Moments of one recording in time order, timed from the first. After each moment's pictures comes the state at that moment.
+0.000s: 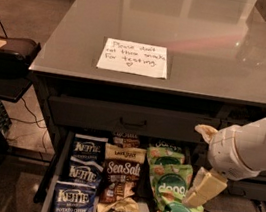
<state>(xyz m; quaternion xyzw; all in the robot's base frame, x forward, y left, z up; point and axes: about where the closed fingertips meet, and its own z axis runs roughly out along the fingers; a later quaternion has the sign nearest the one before) 0.407 -0.158 0.775 -0.63 0.75 0.09 0.21</state>
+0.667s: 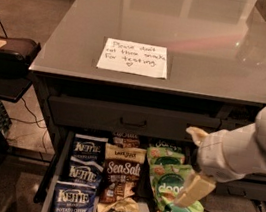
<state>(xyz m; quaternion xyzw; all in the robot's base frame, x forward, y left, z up) 0.413 -0.148 0.752 -0.64 0.73 0.09 0.22</state>
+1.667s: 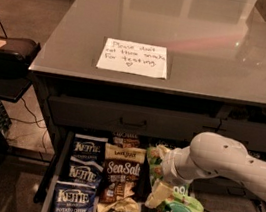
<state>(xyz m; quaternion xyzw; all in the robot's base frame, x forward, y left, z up) 0.456 -0.099 0.584 -0.65 0.72 0.11 0.20</state>
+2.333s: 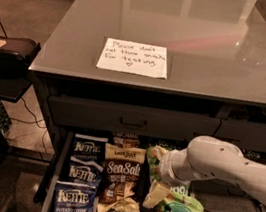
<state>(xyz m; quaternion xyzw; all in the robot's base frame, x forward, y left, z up) 0.460 -0.095 0.573 -0.65 0.72 0.11 0.21</state>
